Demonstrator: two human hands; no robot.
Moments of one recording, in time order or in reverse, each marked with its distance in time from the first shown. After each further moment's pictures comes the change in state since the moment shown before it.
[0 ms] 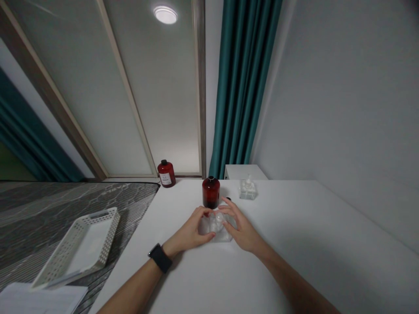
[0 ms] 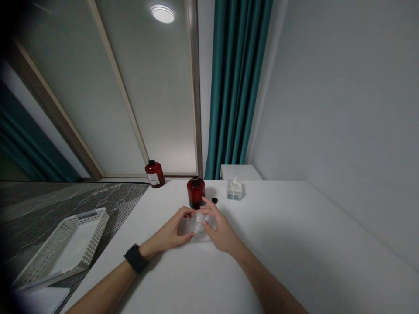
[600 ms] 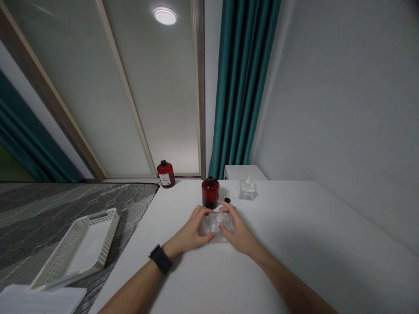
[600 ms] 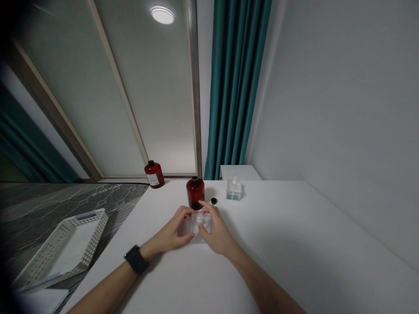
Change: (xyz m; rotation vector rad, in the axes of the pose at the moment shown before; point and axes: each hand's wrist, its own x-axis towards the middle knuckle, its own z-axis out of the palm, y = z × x) left_hand 0.002 0.003 0.001 0.047 -0.001 0.032; right_hand 0.000 0.002 0.010 -0.072 0.103 -0.018
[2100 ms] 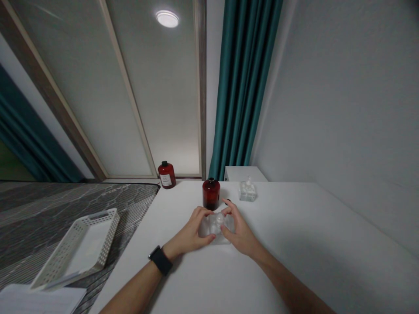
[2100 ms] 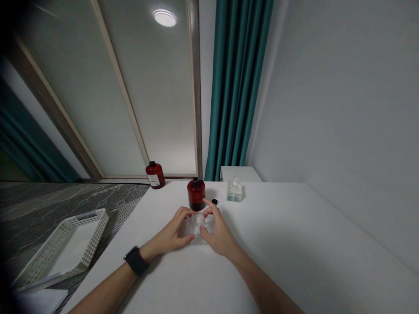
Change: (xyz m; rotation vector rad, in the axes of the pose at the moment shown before) left_hand 0.000 0.004 -0.002 0.006 -0.001 -0.012; right_hand 0.000 0.000 -0.001 0.005 0.036 -0.013
